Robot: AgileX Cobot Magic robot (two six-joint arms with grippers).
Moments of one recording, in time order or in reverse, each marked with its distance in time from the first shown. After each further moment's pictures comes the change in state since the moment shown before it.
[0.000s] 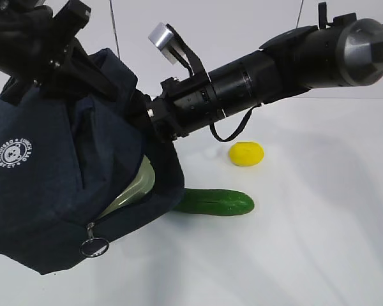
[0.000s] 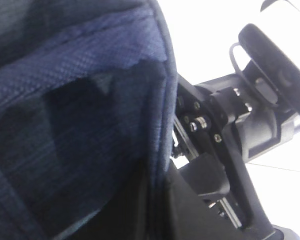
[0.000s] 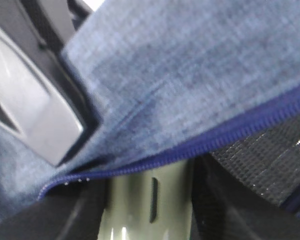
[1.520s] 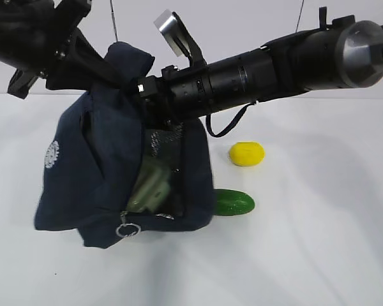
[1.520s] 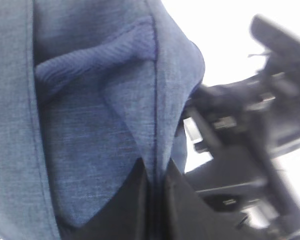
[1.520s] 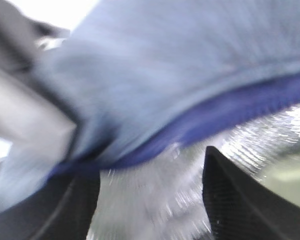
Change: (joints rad) left arm 0.003 0.017 -0.006 -0.065 -0.039 0.028; right arm 0.002 0.001 0.002 0.142 -0.076 0.046
